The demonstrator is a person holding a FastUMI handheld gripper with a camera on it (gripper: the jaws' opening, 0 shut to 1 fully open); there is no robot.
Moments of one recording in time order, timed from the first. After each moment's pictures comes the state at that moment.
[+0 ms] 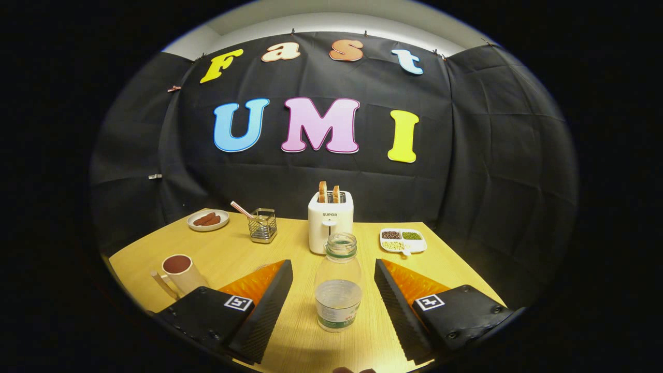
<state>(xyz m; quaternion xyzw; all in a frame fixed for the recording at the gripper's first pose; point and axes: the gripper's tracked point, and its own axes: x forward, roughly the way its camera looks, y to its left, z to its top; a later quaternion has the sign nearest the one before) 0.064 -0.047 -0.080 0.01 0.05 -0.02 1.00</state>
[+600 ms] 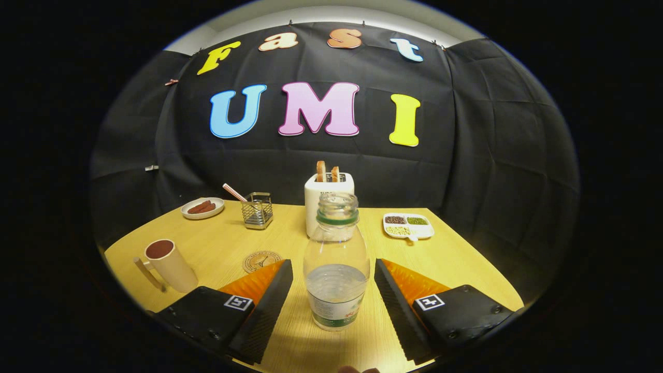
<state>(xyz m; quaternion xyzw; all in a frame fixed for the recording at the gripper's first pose) 0.088 -0.055 -0.131 0.03 0.08 -0.03 1.00</state>
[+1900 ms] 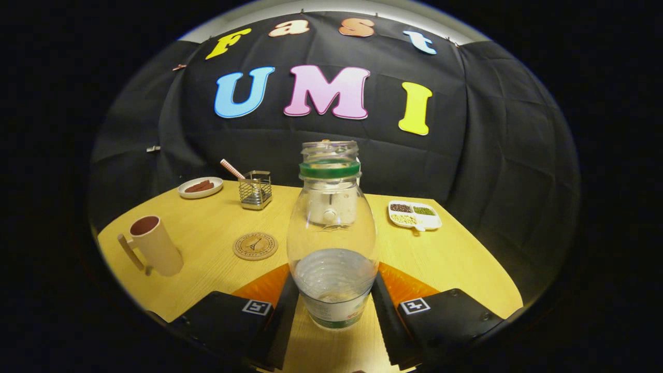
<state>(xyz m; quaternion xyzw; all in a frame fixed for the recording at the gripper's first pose) 0.103 -0.052 -0.162 -0.02 0.11 0.00 0.99</state>
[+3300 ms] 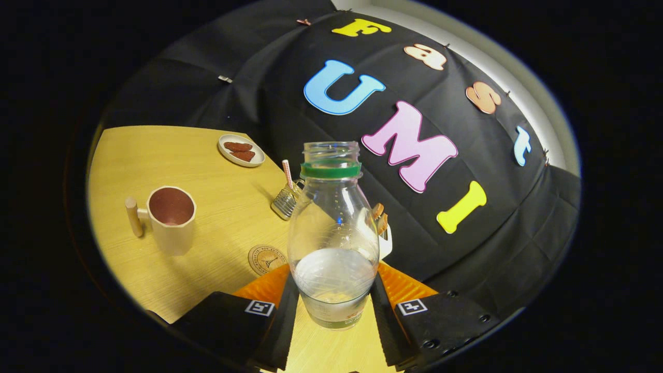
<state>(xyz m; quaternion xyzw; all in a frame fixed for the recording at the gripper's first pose) 0.116 0.062 -0.053 -0.34 0.07 0.06 0.93</state>
